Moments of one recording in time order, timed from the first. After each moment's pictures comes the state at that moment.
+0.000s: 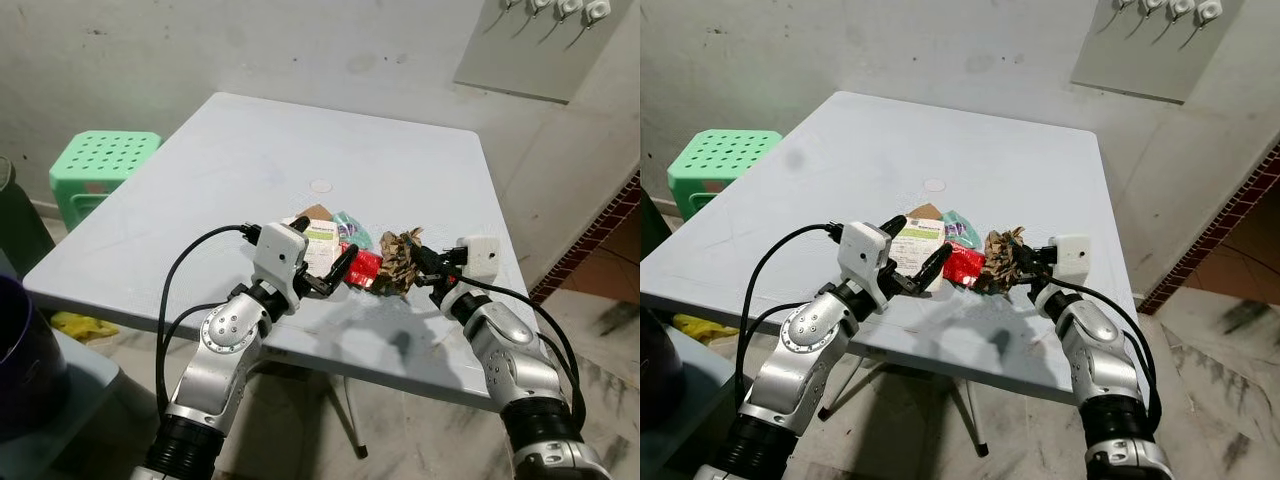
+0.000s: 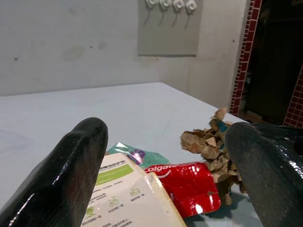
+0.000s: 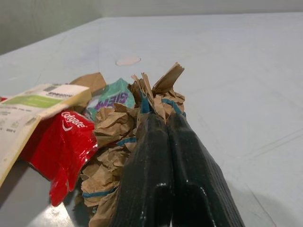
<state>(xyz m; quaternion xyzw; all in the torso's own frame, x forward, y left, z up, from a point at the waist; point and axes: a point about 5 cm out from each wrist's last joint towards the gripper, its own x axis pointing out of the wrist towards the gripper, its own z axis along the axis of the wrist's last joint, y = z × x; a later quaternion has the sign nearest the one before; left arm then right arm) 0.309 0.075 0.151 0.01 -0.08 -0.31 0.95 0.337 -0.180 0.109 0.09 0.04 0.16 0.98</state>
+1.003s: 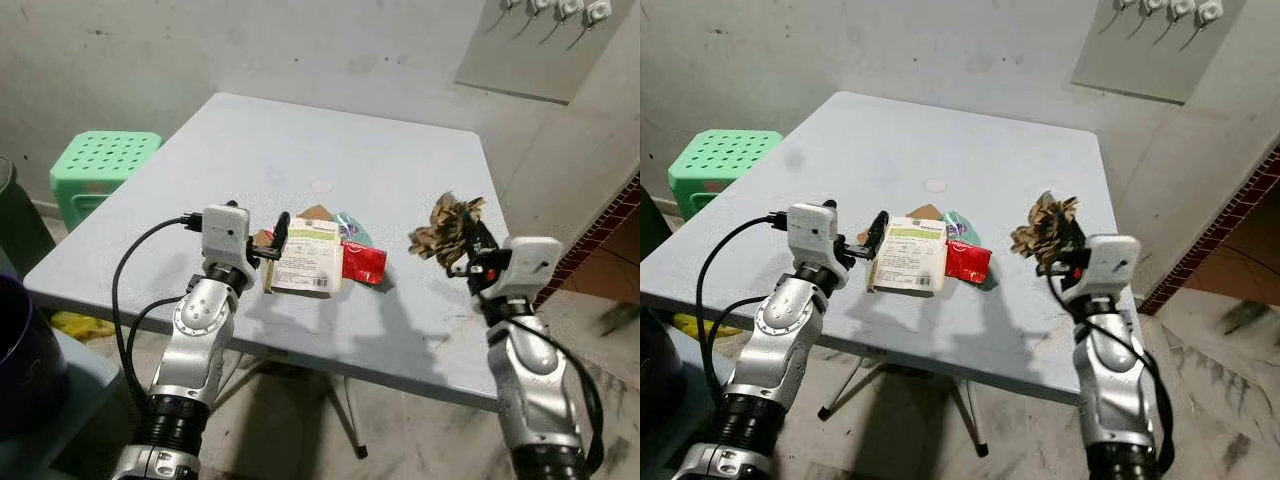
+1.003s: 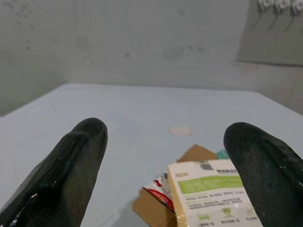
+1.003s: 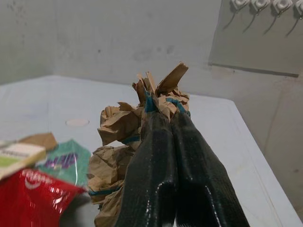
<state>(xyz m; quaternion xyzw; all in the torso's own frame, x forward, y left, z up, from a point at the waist) 0.333 0.130 0.151 0.00 -0.09 -0.11 0.99 0.301 -0.186 0.135 0.00 -0.11 0.02 0.99</state>
